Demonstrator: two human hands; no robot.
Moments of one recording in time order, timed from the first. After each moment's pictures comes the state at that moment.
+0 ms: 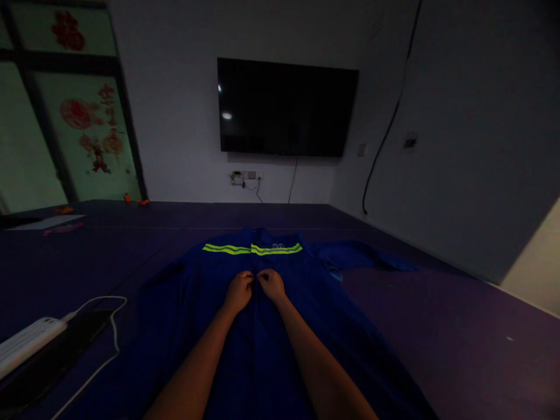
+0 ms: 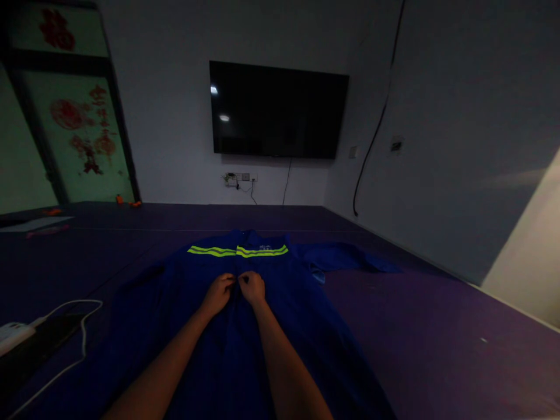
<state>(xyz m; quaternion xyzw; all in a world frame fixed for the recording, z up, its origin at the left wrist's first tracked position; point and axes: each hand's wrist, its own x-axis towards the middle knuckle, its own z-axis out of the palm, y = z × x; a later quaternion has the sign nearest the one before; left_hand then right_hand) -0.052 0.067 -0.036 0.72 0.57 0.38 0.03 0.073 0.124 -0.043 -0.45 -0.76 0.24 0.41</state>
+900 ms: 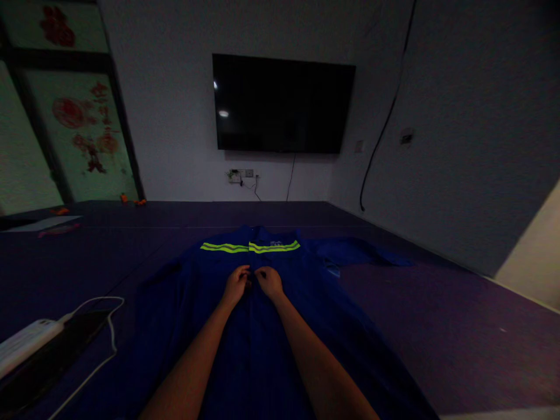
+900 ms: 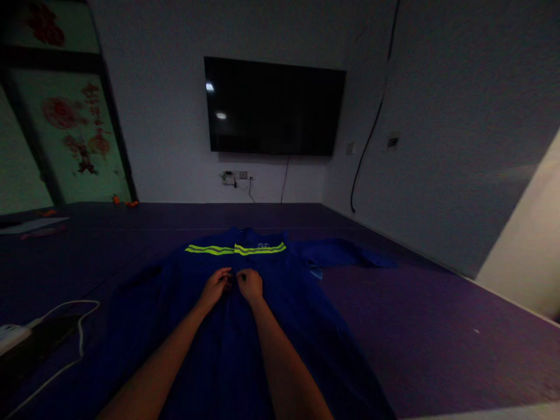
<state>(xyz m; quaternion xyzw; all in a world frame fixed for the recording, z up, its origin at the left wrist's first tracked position) -0.056 0.075 -0.040 0.54 0.56 0.56 0.29 0.073 0.119 -0.037 -0.44 -0.77 0.22 0.40</state>
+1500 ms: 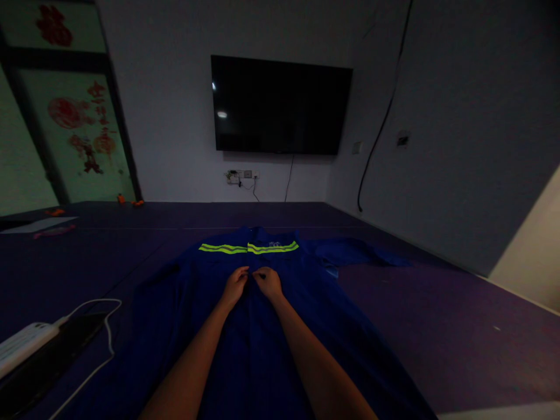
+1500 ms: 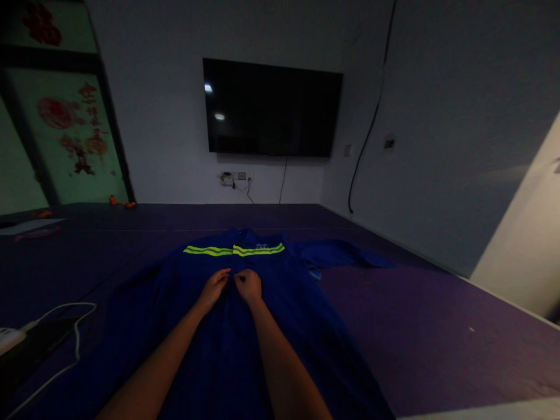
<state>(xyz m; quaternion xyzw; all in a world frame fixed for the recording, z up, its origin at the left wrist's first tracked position) -0.056 0.076 -0.038 0.56 0.57 0.53 0.27 0.073 0.121 -0.037 -0.43 -0.77 0.23 0.41</state>
